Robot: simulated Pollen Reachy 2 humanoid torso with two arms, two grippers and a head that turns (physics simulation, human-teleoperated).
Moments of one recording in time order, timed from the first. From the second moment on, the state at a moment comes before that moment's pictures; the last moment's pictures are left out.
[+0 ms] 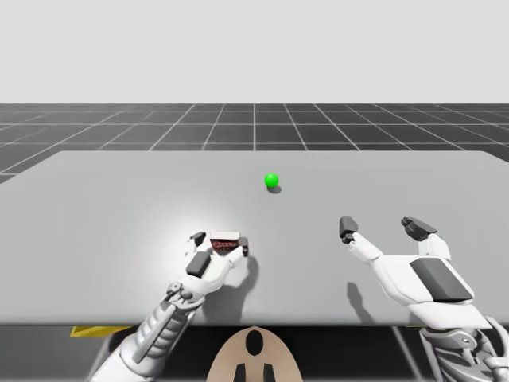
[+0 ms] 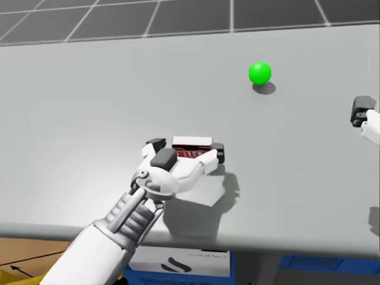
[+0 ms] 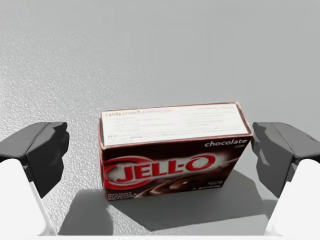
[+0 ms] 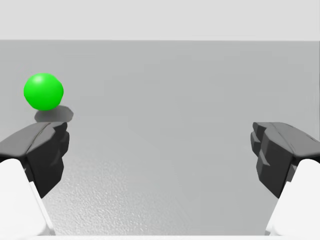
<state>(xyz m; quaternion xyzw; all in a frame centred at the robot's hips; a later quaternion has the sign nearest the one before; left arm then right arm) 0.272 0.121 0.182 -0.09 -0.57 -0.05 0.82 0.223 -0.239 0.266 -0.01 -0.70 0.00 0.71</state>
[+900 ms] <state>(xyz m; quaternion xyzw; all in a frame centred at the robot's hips) 0.297 0.090 0.159 -0.02 -0.57 0.03 0.82 0.222 -0.243 0.267 -0.01 -0.70 -0.01 0.71</state>
